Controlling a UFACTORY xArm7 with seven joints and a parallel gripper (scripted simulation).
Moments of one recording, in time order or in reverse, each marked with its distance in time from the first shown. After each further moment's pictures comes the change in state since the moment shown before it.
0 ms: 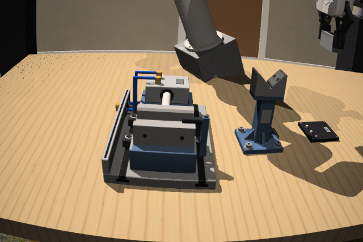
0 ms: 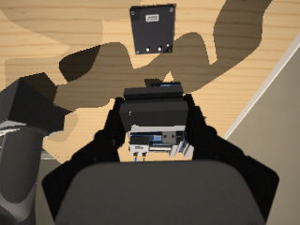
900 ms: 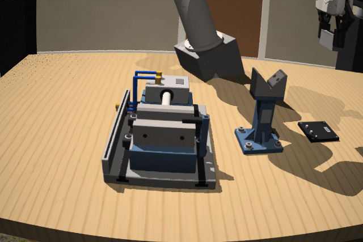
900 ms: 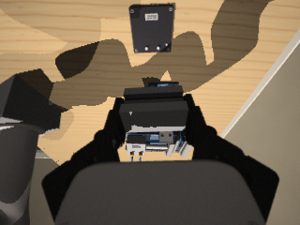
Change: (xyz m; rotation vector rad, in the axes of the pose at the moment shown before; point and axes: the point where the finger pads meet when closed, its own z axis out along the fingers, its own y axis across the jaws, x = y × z) arm -0.002 0.001 -0.003 -0.006 0.001 -0.028
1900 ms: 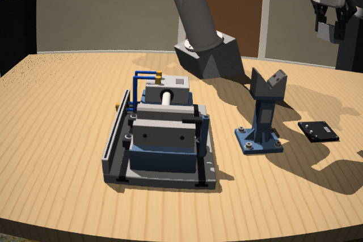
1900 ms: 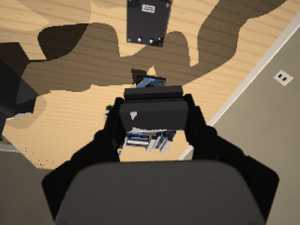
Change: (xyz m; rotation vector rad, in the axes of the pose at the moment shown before) arm -0.012 0.007 -0.018 -0.034 0.001 -0.174
